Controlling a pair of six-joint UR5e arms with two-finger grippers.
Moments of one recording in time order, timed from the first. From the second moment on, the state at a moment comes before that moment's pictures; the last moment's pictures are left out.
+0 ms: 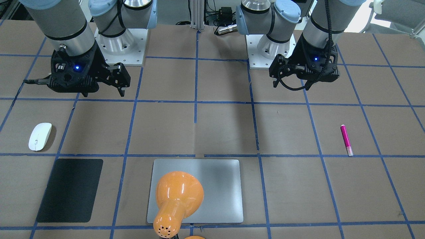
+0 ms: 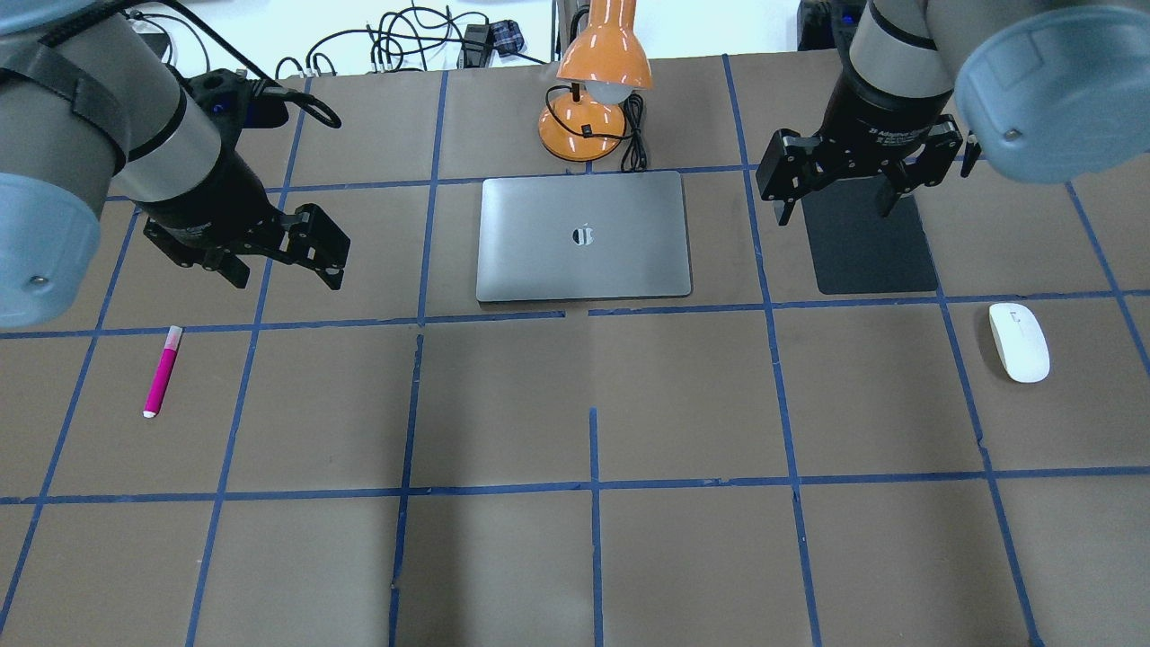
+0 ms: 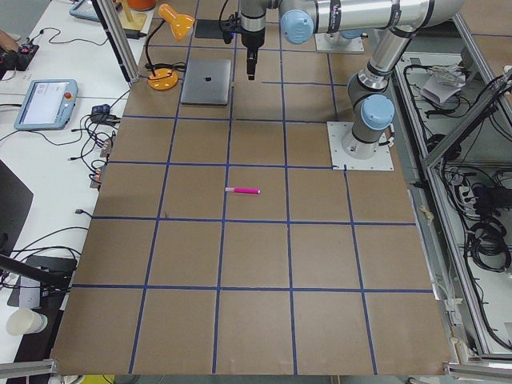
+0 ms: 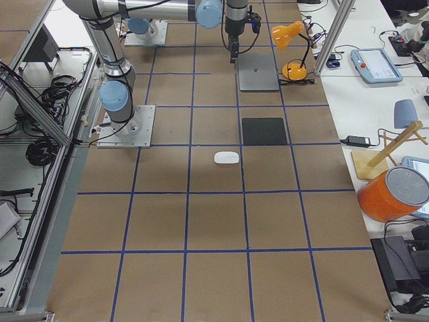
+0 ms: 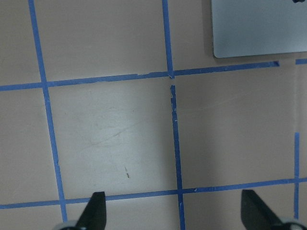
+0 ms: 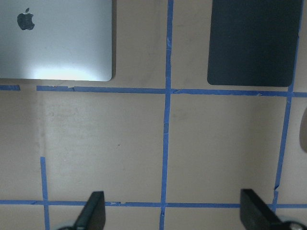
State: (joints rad) left arm -1.50 -1.48 -1.76 -1.48 1.56 0.15; right arm 1.60 -1.53 1.59 -1.61 -1.58 -0.01
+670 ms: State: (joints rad) left arm -1.49 -1.48 -1.75 -1.48 1.55 0.15; right arm 1.59 -1.53 1.56 -1.61 -1.59 -0.01
